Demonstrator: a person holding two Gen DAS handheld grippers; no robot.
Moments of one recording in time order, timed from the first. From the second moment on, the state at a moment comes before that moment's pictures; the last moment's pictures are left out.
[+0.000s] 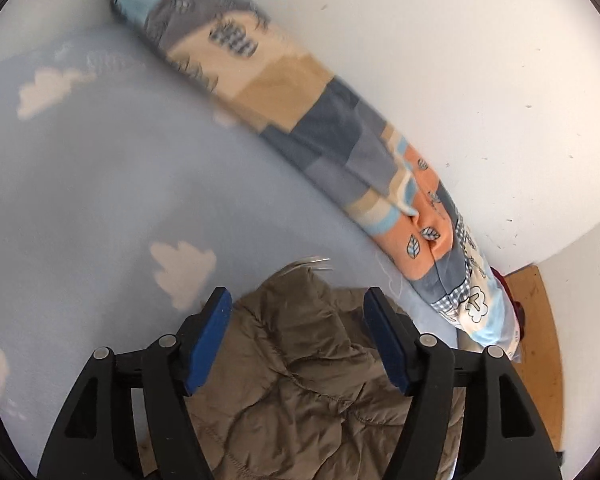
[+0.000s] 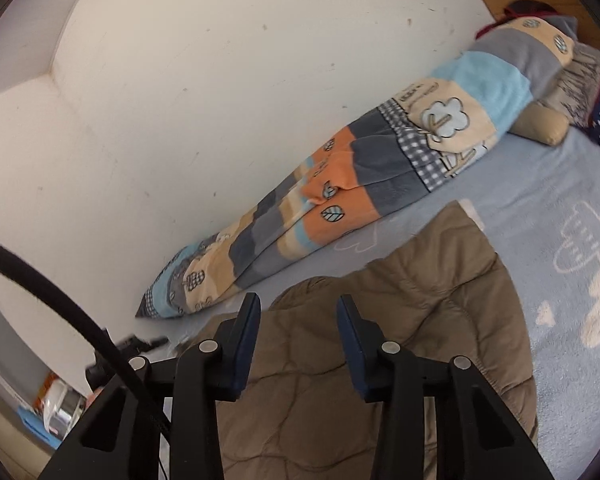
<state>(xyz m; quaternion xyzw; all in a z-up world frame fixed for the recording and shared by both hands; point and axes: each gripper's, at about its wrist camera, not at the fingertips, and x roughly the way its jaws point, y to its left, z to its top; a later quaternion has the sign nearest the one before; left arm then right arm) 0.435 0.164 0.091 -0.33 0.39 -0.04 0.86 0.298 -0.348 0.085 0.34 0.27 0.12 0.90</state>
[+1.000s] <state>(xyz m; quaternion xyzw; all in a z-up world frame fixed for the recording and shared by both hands) 0.416 -0.073 -0.018 0.05 0.47 -0.18 0.86 0.281 -0.280 -0.016 0.22 0.46 0.05 0.86</state>
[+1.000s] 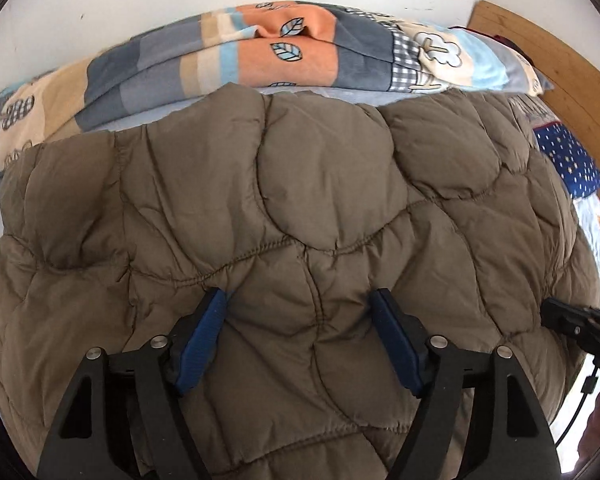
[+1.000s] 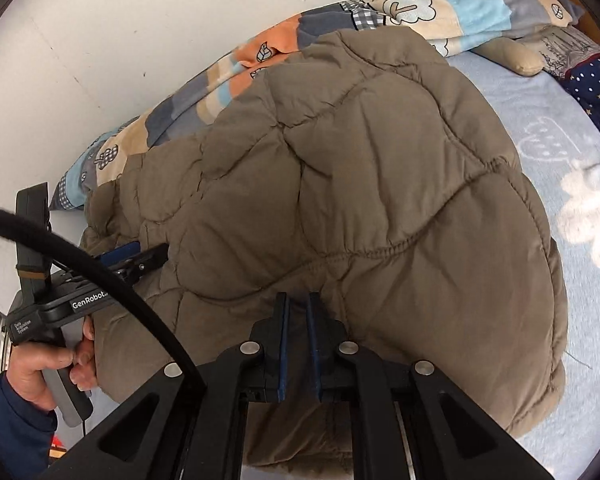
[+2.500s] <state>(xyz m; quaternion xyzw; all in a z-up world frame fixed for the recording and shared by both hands) 0.362 0.030 0.049 -0.04 0.43 -0.12 0.89 0.293 -0.295 0.054 0.18 0.41 0.02 0.89</state>
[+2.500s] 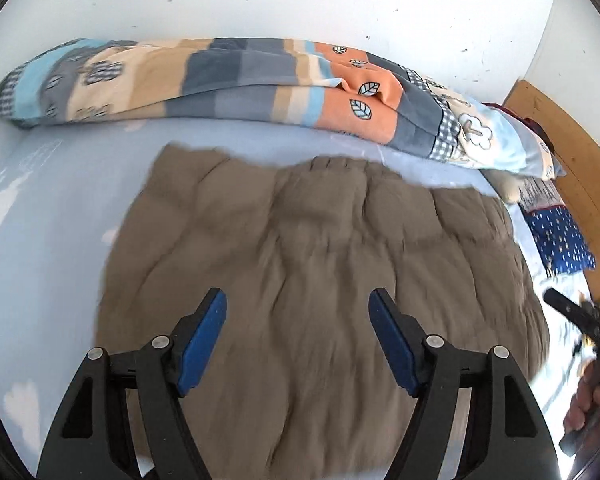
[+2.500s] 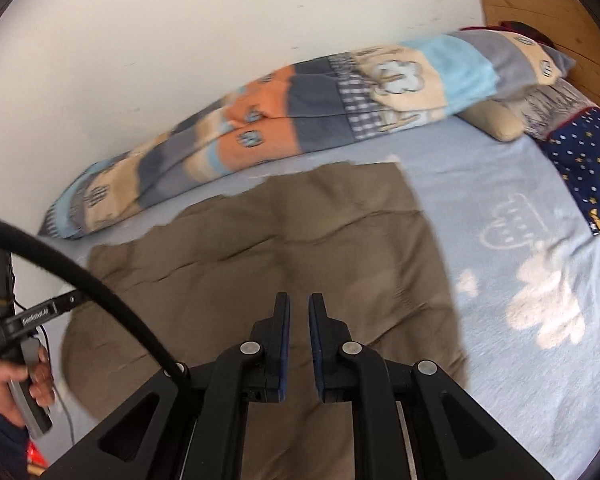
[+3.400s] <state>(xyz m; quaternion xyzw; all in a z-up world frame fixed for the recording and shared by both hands) 0.326 0.050 -0.015 0.04 0.41 -0.03 0.91 0.284 -0.221 -0.008 0.14 0.47 0.05 0.87</state>
